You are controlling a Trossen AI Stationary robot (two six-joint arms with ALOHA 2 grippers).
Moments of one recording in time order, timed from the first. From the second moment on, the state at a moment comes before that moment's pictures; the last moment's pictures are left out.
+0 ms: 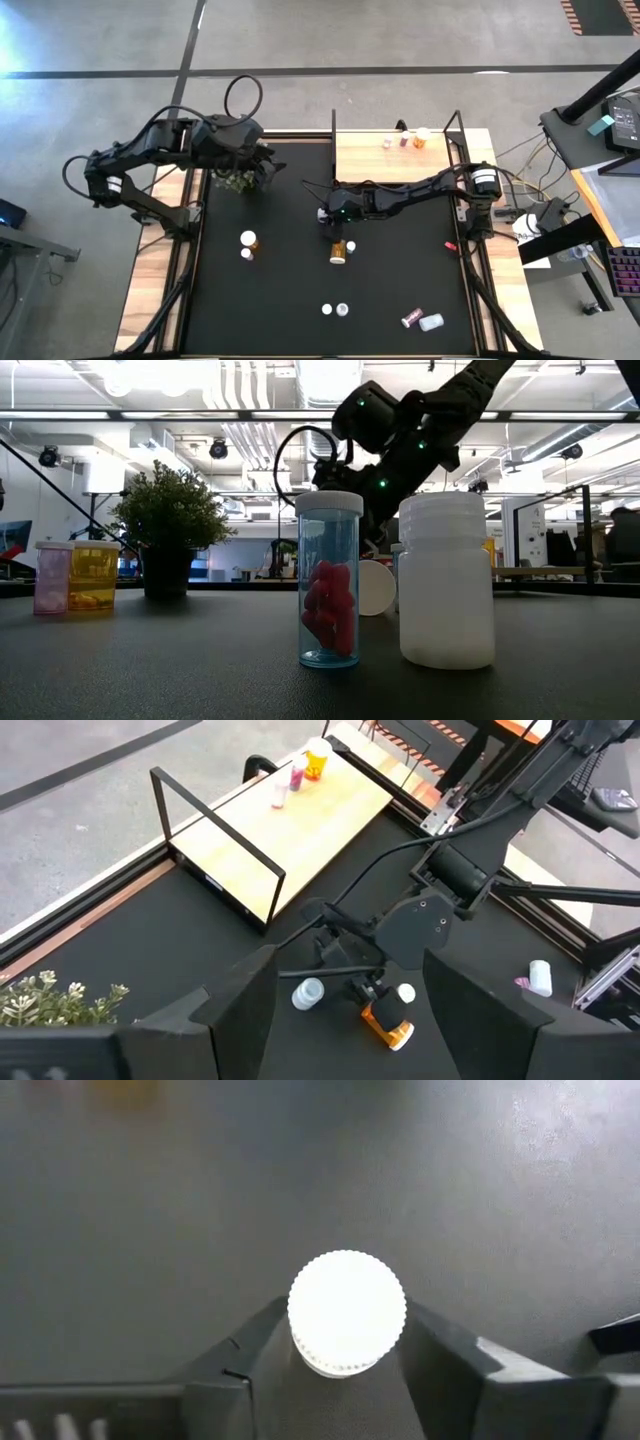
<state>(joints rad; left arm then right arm) 0.06 1.33 1.83 -1.14 -0.27 -0.60 -0.05 1.91 1.08 0.04 0.13 0.18</state>
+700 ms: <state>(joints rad) 0.06 1.33 1.83 -1.14 -0.31 -0.60 -0.05 1.54 1.07 -0.37 0.14 0.24</state>
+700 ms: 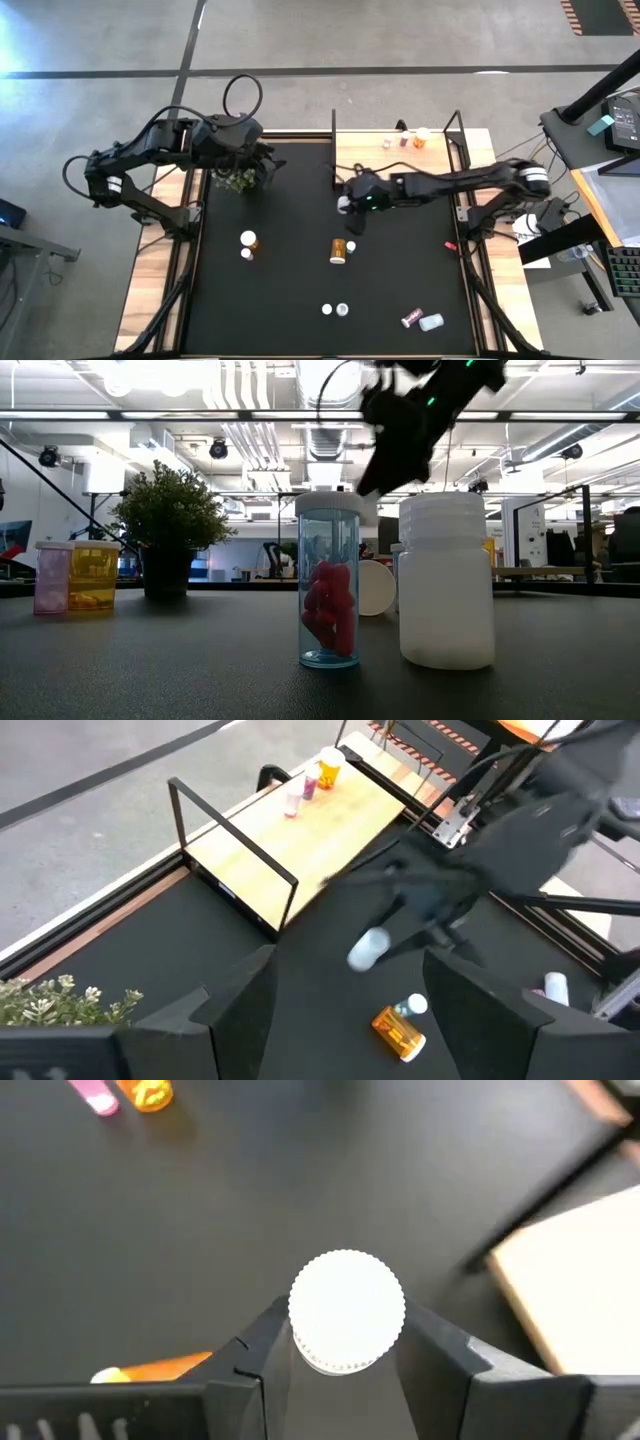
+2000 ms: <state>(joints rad) 0.06 1.31 1.83 -1.13 -0.41 -0.33 -0.49 1.74 1.09 -0.27 0.43 0.61</state>
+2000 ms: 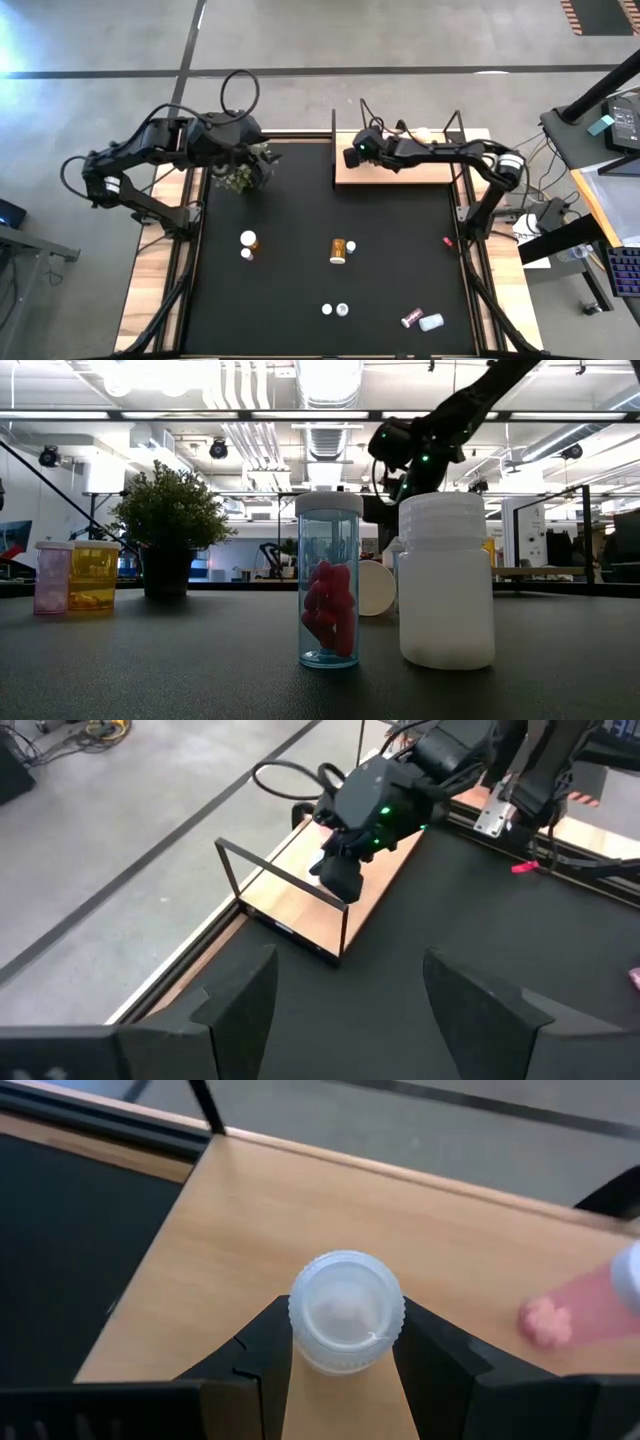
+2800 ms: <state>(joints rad) 0.06 1.31 1.83 -1.13 -0.51 -0.33 -0.56 1.78 1.16 -0.31 0.41 0.58</state>
